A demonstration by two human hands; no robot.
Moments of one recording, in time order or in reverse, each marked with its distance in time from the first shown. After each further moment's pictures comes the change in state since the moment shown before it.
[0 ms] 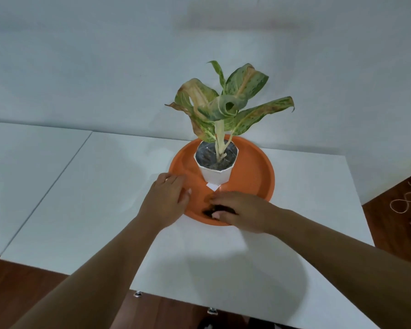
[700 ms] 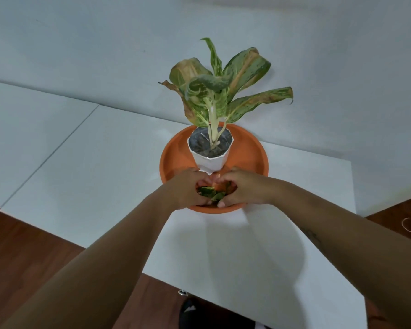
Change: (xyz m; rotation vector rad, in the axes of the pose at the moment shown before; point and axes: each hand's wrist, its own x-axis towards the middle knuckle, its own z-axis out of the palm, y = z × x) left_hand 0.014 0.066 0.017 -0.247 -0.278 -0.063; right_hand 0.002 0.033 -0.044 0.072 -0.212 0.173
